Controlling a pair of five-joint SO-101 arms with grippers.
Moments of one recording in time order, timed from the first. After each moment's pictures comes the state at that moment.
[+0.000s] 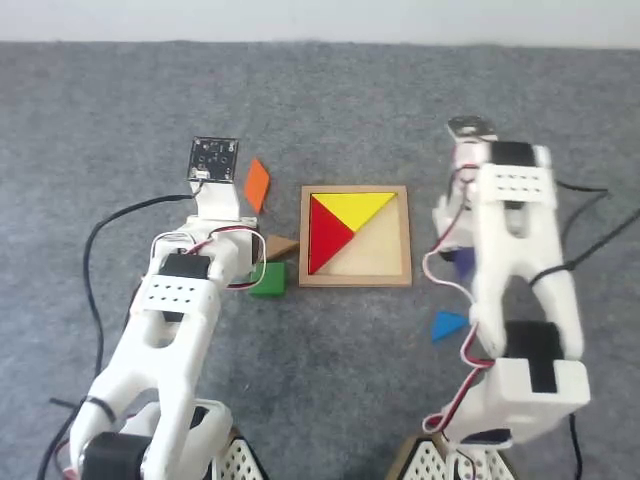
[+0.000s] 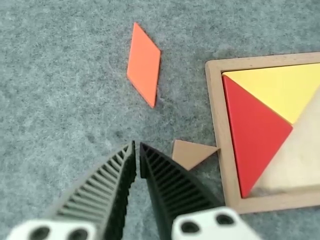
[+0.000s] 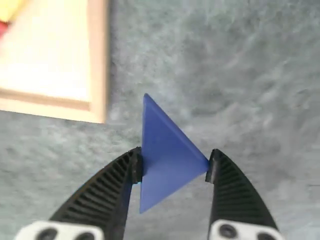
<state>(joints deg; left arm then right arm) -0.1 -26.2 58.0 34.1 7.0 -4.8 6.7 3.8 88.5 5.9</state>
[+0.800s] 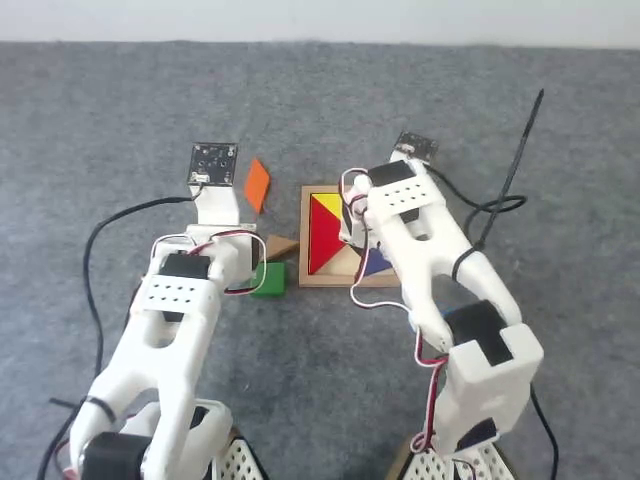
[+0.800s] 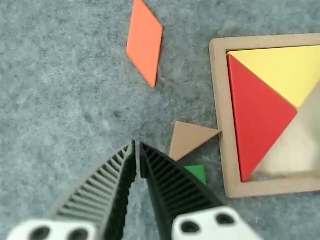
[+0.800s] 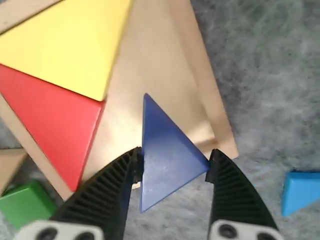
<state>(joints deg) 0.0 -26.2 58.0 38.3 8.7 -24.7 15.7 6.1 73.5 -44.3</state>
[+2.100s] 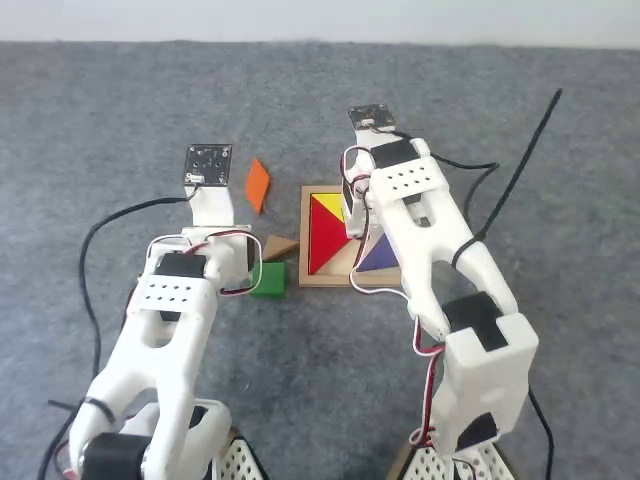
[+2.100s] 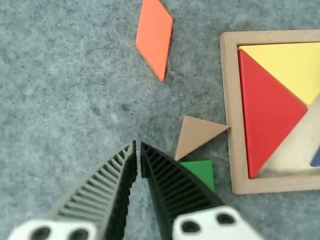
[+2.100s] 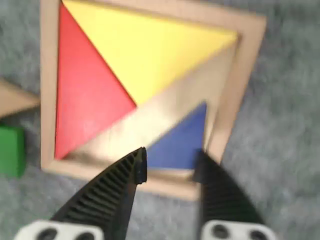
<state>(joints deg) -1.3 -26.2 57.9 39.9 9.0 -22.8 20.7 -5.2 74.5 -7.6</state>
